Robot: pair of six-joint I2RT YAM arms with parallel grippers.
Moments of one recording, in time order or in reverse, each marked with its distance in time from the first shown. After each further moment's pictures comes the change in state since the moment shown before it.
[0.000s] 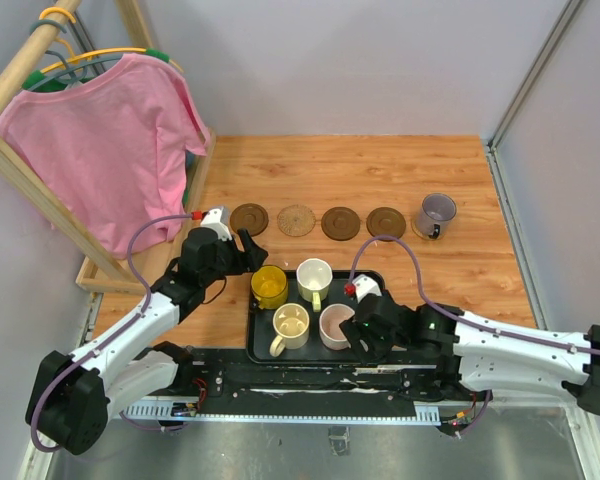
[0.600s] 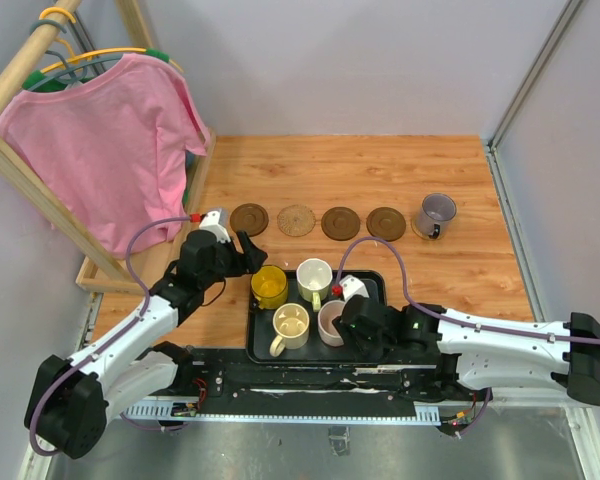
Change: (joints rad) left arm 0.000 -0.022 -0.019 0.001 0.000 -0.016; right arm 0.040 0.143 0.011 0.130 0.016 0.006
